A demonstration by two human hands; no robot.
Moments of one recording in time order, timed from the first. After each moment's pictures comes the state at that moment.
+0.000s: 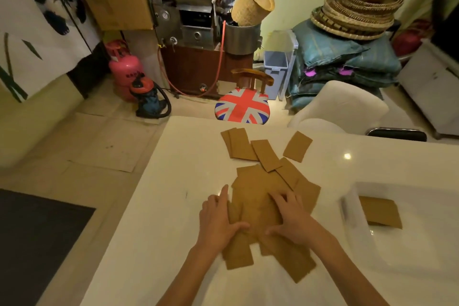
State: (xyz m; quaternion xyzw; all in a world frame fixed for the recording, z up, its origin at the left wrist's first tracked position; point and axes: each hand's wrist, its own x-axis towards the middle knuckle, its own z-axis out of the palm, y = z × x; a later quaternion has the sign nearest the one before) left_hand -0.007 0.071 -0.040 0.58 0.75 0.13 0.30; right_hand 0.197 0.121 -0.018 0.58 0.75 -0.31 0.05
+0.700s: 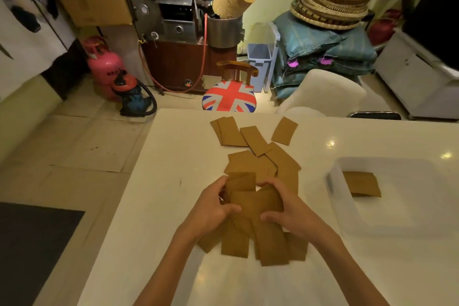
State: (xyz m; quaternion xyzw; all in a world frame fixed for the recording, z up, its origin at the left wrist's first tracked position) left_hand -0.016 0.051 0.009 0.55 0.60 0.31 0.50; right_hand 0.203 0.068 0.014 0.52 0.68 -0.49 -0.16
